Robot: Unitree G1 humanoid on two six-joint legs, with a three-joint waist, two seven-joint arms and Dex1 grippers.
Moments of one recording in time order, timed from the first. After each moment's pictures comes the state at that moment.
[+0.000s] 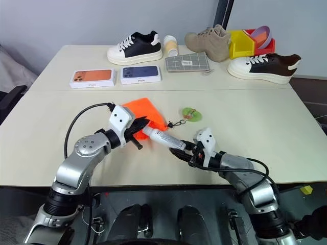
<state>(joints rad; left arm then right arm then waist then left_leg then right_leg) -0.31 0.34 -0.15 -0.36 -0.16 0.54 -0.53 -0.12 -0.47 0.11 -0.29 0.45 0.49 0.73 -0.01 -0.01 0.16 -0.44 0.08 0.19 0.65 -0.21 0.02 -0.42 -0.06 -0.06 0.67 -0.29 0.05</state>
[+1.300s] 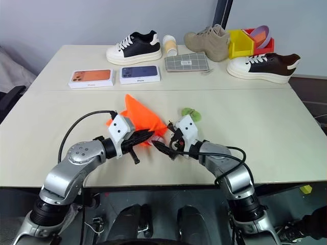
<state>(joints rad) -0.24 0.45 -0.17 -0.47 -0.27 0.60 -0.63 -0.22 -0.42 0.15 -0.39 0.40 0.69 0.62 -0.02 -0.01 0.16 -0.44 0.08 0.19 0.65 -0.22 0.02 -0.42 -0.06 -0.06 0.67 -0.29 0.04</state>
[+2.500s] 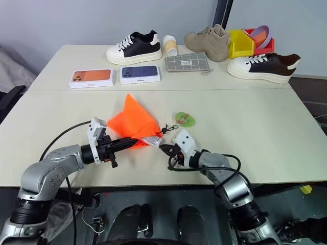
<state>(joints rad) -0.18 0.53 0.06 -0.29 -0.65 0.76 -0.81 -0.23 -0.36 0.29 -0.20 0.21 0.46 0.64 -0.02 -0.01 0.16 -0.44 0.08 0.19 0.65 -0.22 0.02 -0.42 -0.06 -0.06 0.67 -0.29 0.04</state>
